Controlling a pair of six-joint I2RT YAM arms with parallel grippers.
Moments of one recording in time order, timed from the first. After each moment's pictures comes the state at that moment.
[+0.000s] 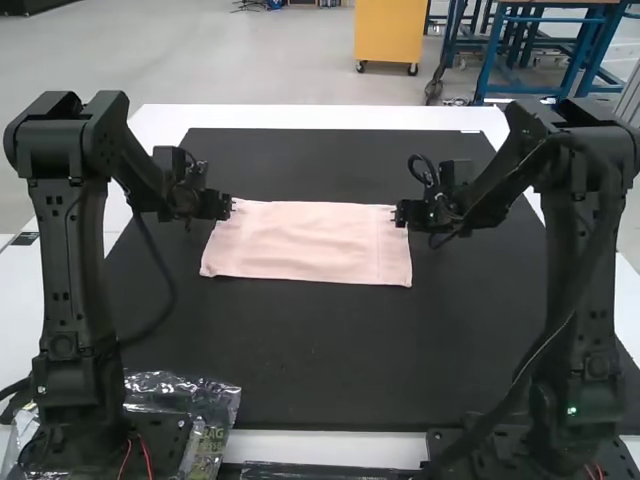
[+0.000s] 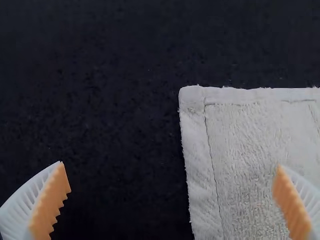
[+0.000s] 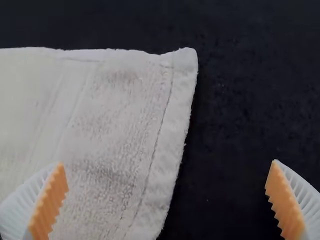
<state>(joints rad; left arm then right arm) 0.10 2.20 1.18 0.35 0.26 0.12 0.19 2.17 1.08 0.42 -0.24 0.09</state>
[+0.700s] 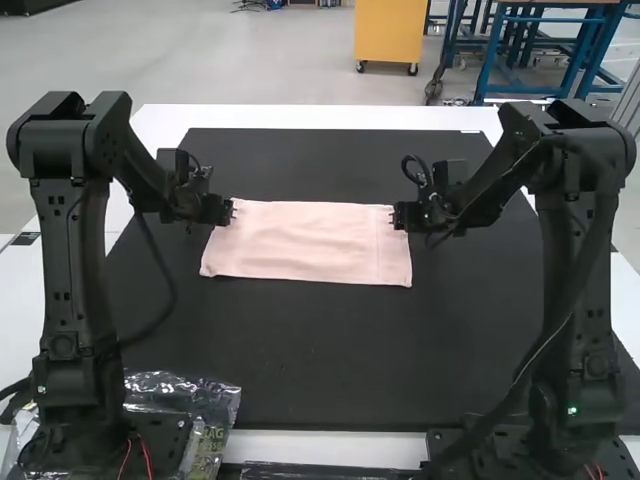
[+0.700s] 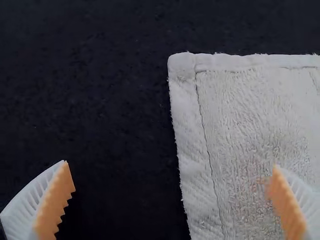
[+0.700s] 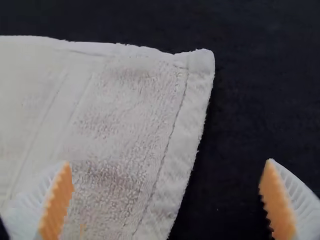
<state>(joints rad) 0.08 2.21 1.18 0.31 0.24 0.18 0.21 2.19 1.11 0.40 -0.20 0.02</state>
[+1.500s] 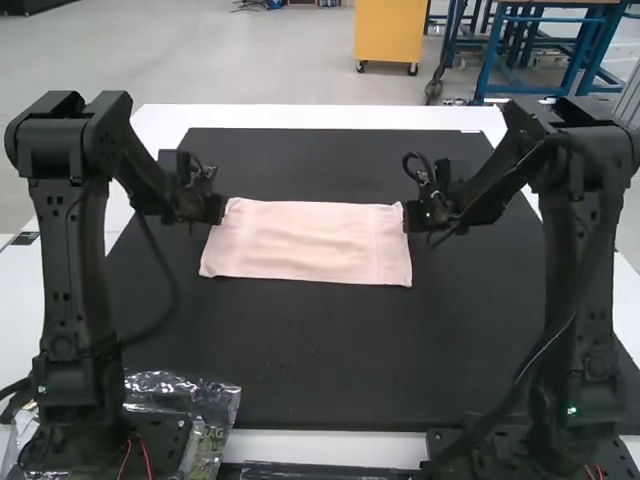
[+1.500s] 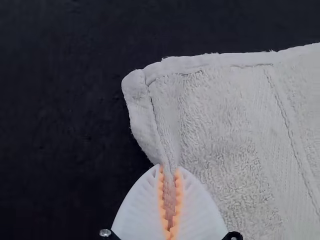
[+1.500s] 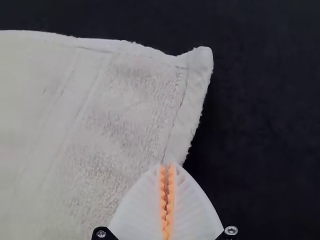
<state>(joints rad) 0.07 2.17 1.14 0.34 0.29 0.20 0.20 2.16 1.09 0.39 -0.24 0.00</state>
